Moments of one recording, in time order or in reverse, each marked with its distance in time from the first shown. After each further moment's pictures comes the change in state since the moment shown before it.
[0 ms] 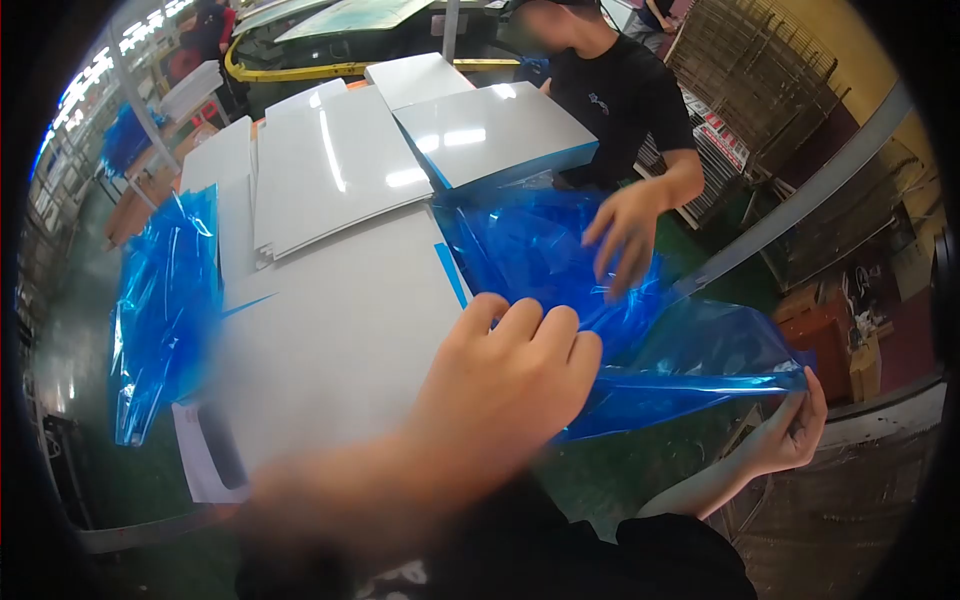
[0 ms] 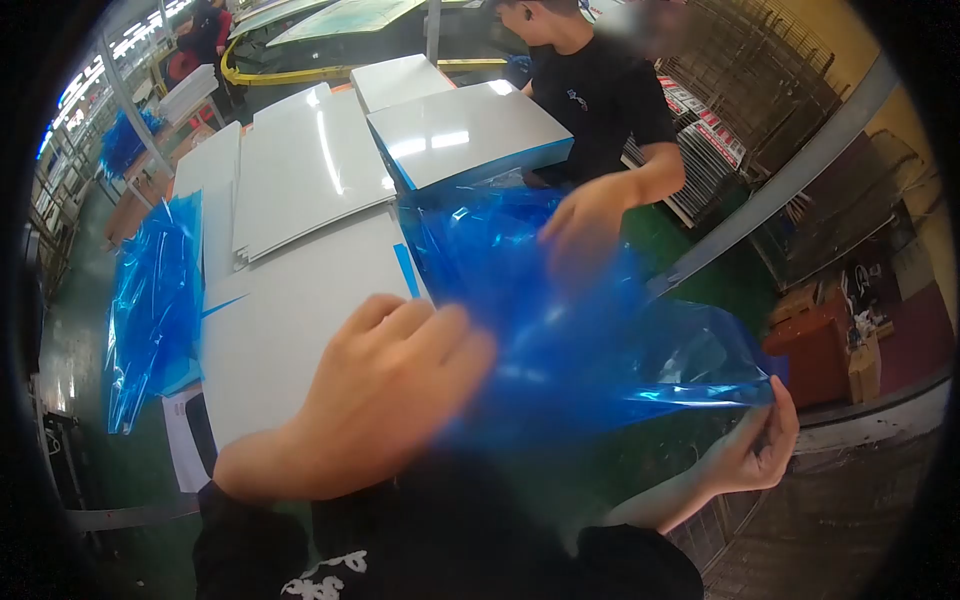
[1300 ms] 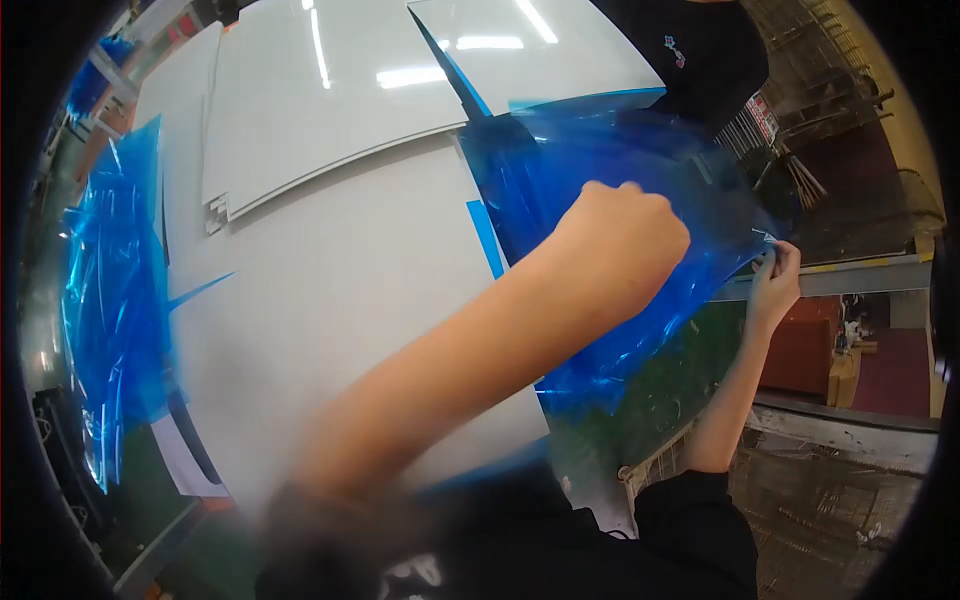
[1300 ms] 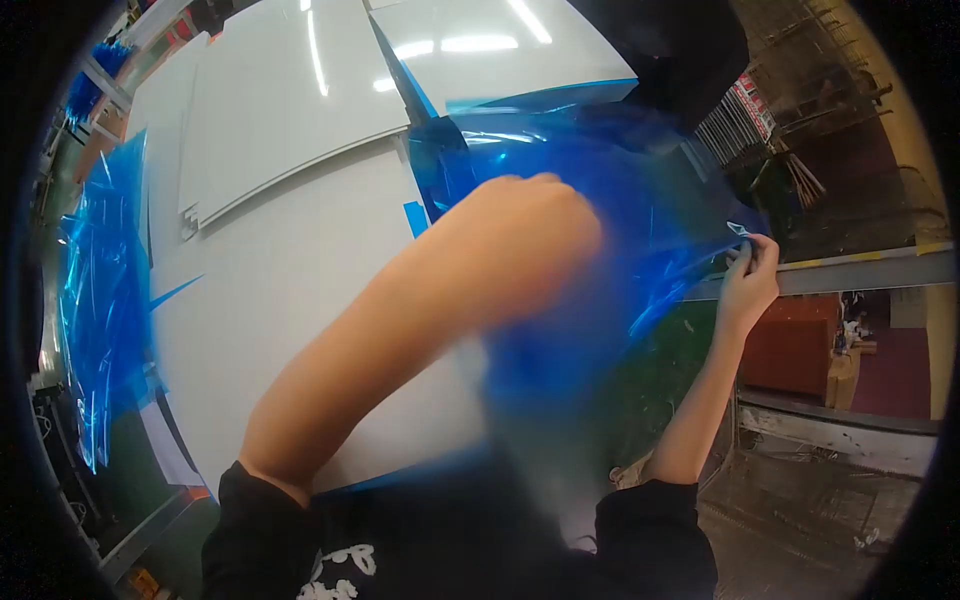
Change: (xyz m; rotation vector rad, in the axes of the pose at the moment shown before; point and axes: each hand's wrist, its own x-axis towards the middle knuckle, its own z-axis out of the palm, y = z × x) left_hand 0.070 -0.121 0.124 -0.266 -0.216 -0.051; right_hand -0.016 0.125 0.203 -0.126 -0.619 0.190
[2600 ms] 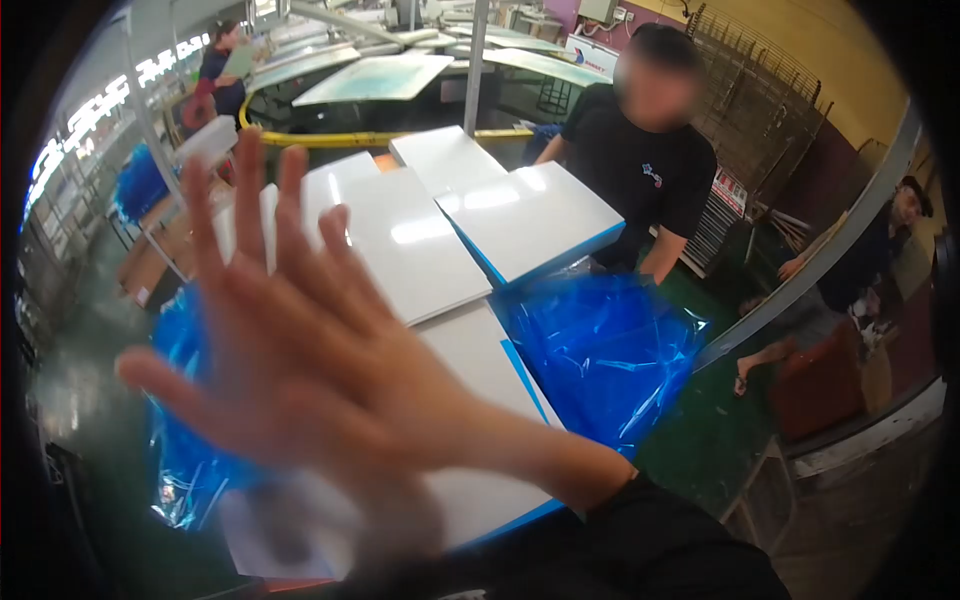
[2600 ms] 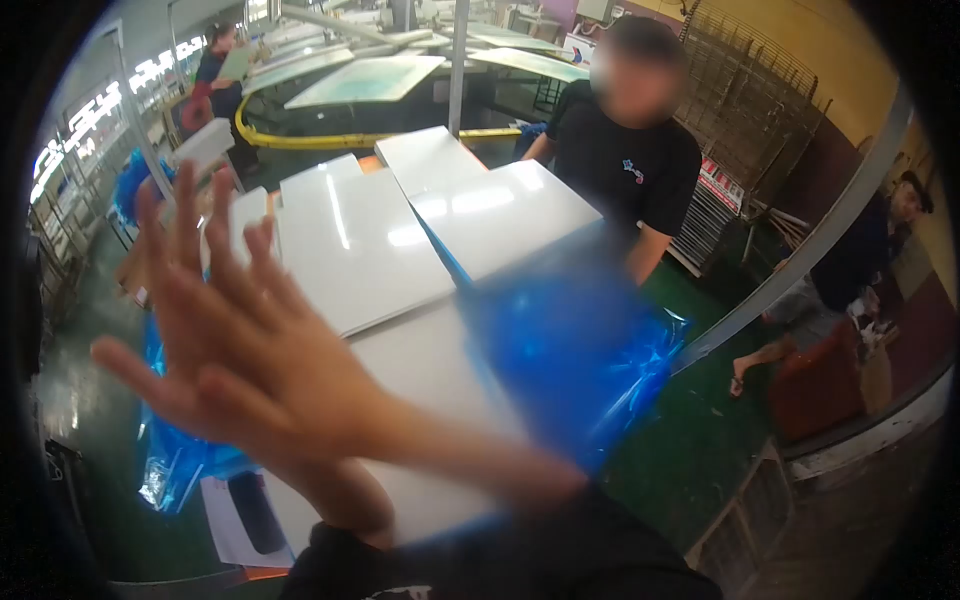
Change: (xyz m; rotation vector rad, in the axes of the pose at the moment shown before) left_hand -0.161 0.028 -0.178 -1.148 1.034 0.390; right_hand -0.121 -0.447 0.024 1.040 0.342 -0.657
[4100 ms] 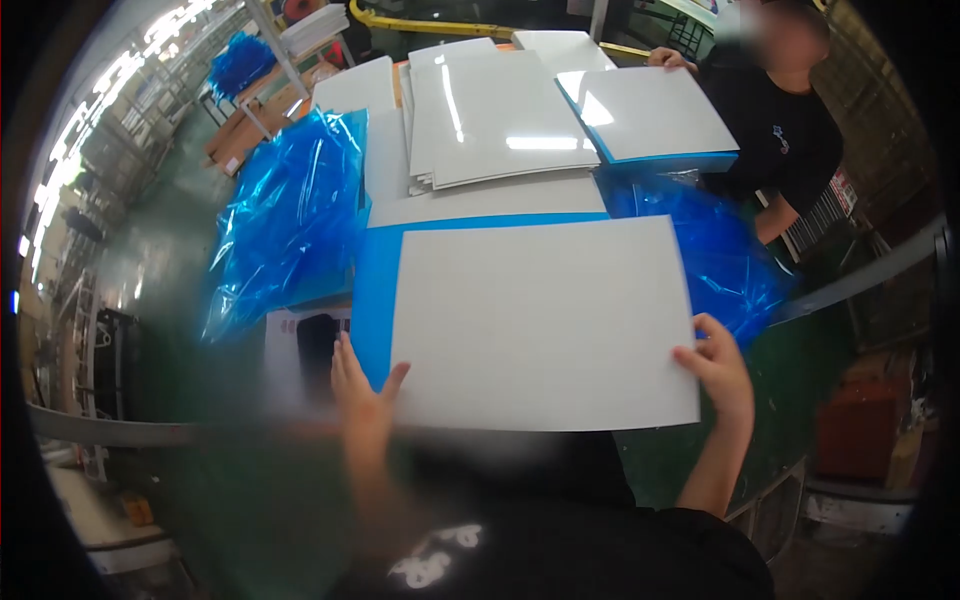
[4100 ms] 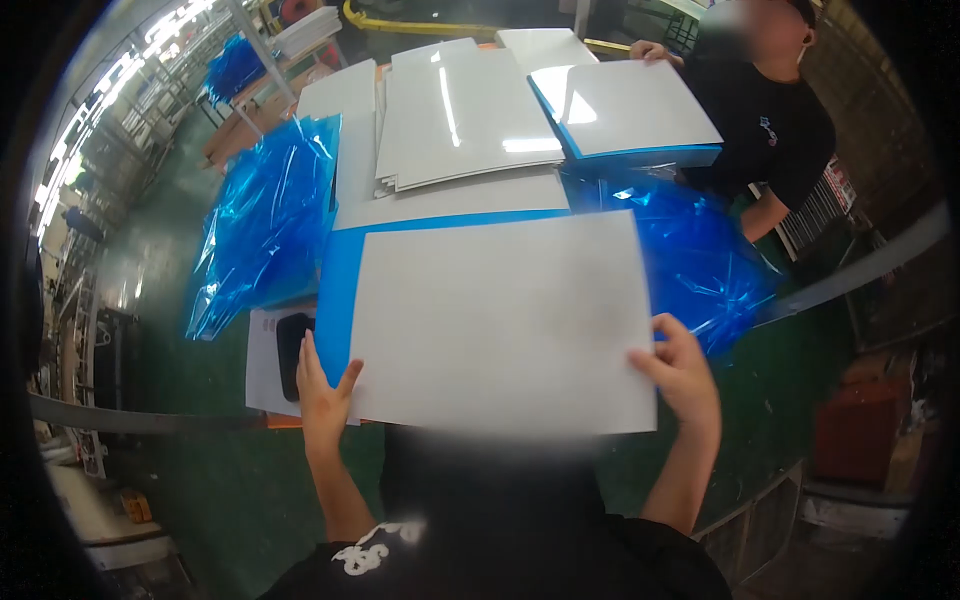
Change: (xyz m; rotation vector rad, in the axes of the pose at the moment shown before) left_hand -0.279 0.066 -0.052 1.773 0.446 -1.025; right_hand -0.078 0.021 -0.271 0.234 -0.689 1.598
